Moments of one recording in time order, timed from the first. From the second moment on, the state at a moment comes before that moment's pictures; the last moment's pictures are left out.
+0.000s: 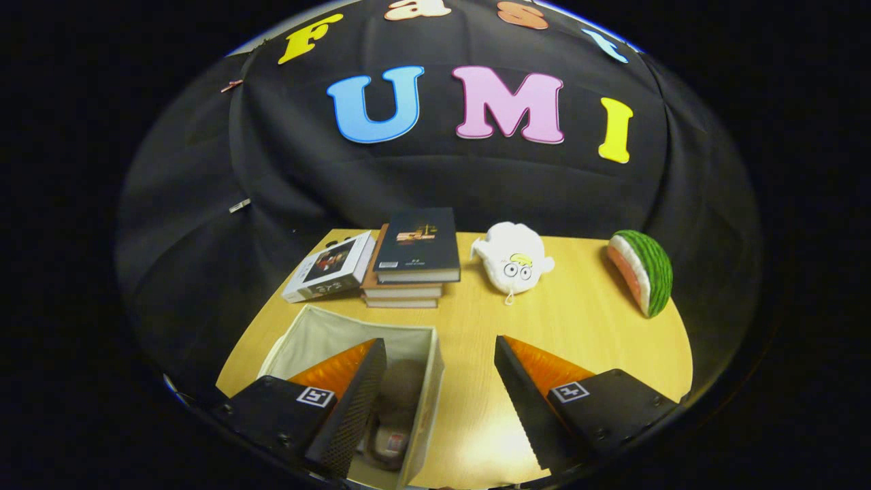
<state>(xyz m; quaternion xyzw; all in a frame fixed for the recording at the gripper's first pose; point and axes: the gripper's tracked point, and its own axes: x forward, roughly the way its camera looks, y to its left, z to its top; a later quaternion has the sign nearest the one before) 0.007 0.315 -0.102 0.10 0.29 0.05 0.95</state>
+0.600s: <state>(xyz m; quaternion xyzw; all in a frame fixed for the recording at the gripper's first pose) 0.035 0.158 -0.031 0.04 0.15 -0.03 0.99</state>
